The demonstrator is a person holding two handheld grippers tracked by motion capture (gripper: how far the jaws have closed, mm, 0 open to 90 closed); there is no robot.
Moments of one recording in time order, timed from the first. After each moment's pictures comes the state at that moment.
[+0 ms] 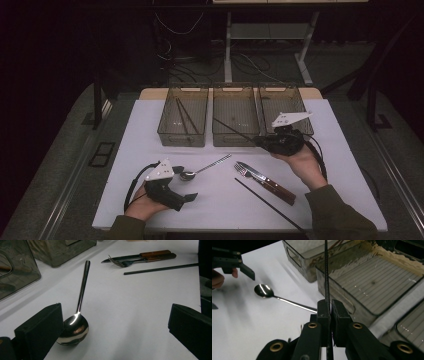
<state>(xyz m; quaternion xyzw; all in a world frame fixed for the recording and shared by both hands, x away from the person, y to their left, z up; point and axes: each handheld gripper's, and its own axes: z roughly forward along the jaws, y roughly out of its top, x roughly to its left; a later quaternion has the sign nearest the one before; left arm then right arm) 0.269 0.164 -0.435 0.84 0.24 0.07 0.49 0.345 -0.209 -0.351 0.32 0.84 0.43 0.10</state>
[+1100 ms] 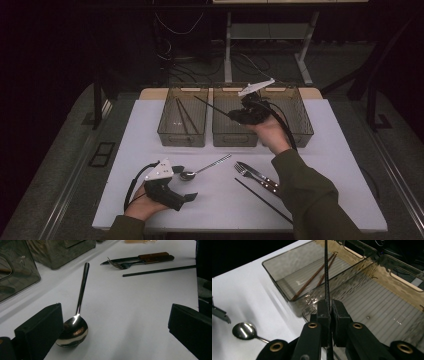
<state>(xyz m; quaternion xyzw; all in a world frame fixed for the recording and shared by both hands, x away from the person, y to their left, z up) 0.268 0.165 -0.433 0.83 0.24 0.07 0.49 0.417 -0.135 -0.319 0.34 0.84 0.40 0.12</state>
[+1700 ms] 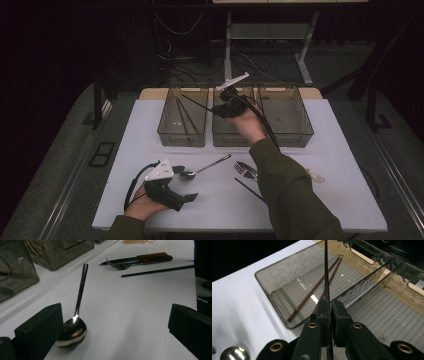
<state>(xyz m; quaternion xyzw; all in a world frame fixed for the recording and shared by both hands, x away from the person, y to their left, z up) 0.268 0.164 -0.432 0.84 0.23 0.07 0.49 0.452 -0.082 -0.329 0.34 0.85 0.39 0.11</state>
